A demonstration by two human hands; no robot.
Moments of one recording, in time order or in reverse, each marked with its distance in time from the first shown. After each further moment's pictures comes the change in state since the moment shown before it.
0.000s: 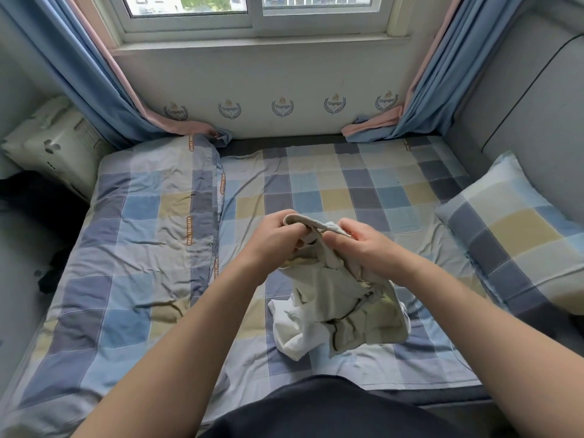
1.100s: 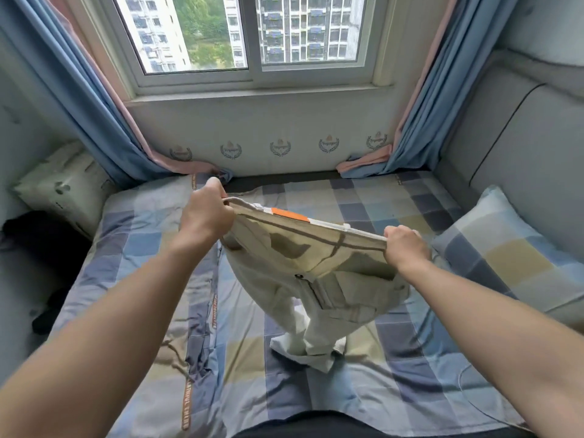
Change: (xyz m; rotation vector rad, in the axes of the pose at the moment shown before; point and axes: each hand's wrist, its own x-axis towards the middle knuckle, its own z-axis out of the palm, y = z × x) left_hand 0.079 0.031 -0.117 0.850 0.569 0.221; right_hand 0.065 0.098 -0.082 -0.895 0.537 0.395
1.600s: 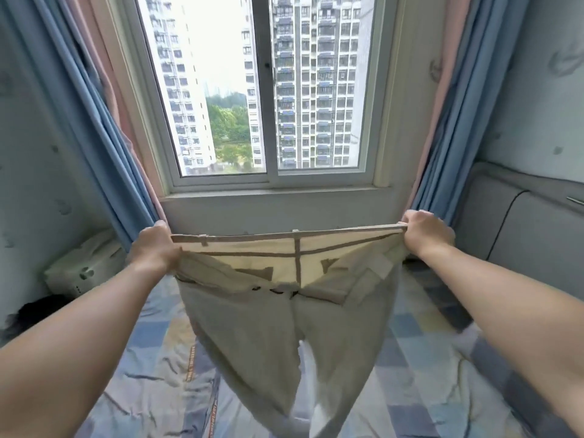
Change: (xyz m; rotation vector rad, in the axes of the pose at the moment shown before) left_hand 0.096 -0.041 -0.125 0.214 0.180 -0.216; right_hand 0.102 -0.027 -0.200 0.147 0.356 0.013
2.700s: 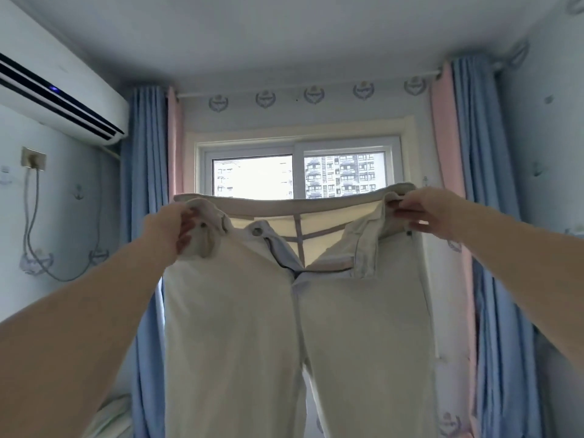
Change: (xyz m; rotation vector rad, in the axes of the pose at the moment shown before) left_hand 0.101 0.104 -0.343 -1.488 0.192 0.015; right_hand 0.099 -0.152 -0.359 1.320 -0.035 -0.143
